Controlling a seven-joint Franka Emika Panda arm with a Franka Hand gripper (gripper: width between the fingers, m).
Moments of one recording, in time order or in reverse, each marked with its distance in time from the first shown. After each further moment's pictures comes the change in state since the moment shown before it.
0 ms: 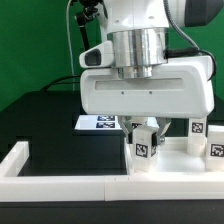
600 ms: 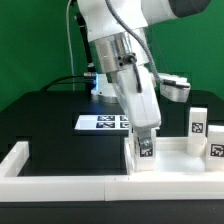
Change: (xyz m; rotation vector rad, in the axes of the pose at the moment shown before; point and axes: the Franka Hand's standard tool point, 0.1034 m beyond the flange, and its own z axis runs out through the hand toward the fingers) arm -0.003 0.001 0.000 0.066 -0.137 0.880
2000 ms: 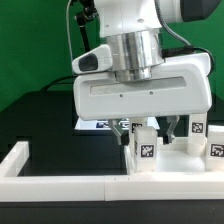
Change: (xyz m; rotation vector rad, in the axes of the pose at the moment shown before) arm -0.001 0.001 0.000 -0.092 0.054 -1.207
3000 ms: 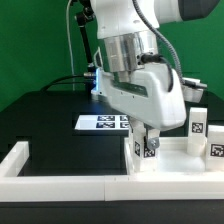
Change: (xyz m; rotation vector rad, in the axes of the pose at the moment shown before) arm 0.000 -0.002 0.000 0.039 -0.039 1.136
